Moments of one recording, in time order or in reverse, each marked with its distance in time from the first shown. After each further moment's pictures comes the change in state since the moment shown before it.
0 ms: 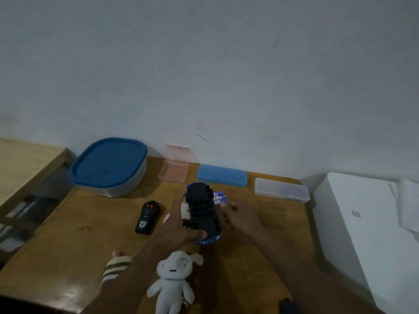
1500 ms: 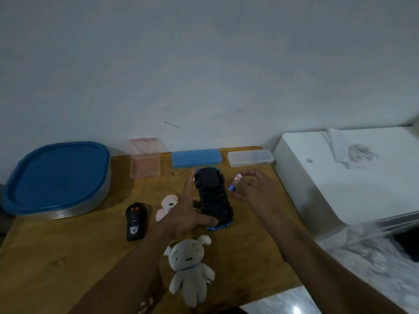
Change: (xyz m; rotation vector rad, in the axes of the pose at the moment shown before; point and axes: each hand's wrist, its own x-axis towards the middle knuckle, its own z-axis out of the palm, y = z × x) left_hand 0.025 0.015 -0.019 0.091 -0.464 0.054; right_hand -0.065 -0.040 0.001 0.658 0.592 0.153
